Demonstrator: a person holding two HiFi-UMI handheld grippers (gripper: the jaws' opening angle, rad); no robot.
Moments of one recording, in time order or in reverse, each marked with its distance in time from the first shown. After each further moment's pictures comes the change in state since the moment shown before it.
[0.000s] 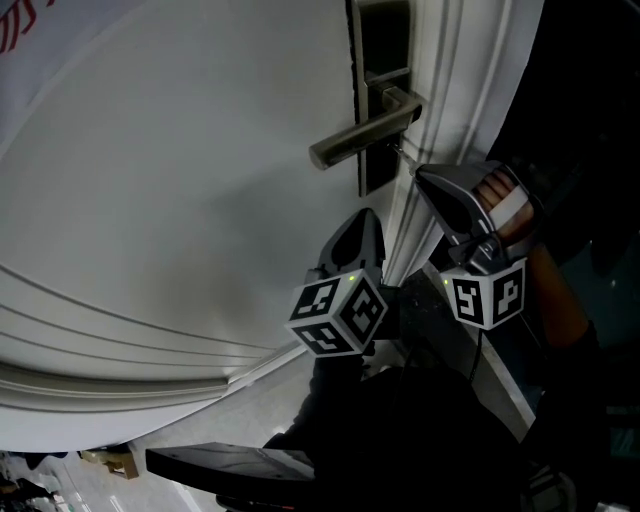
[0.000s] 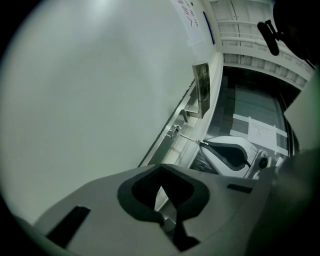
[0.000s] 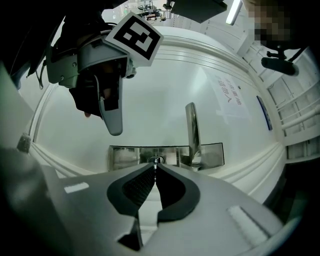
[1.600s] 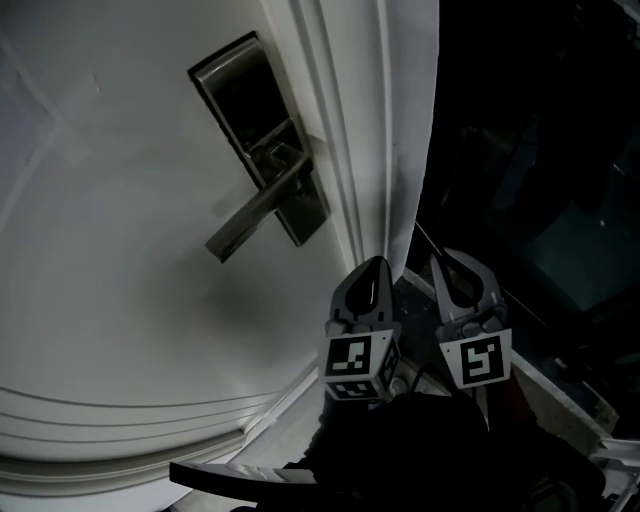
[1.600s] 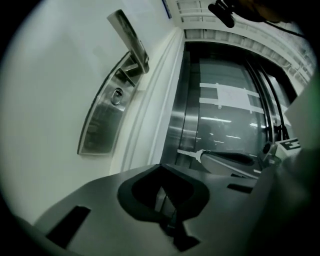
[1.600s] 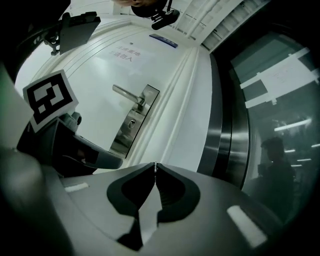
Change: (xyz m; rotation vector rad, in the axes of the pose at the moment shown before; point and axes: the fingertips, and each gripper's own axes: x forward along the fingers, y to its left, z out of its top) left arm 0.030 -0.080 -0.086 0.333 0.150 -0.191; right arm -0.113 0.055 -0.081 1.143 0.278 -0.240
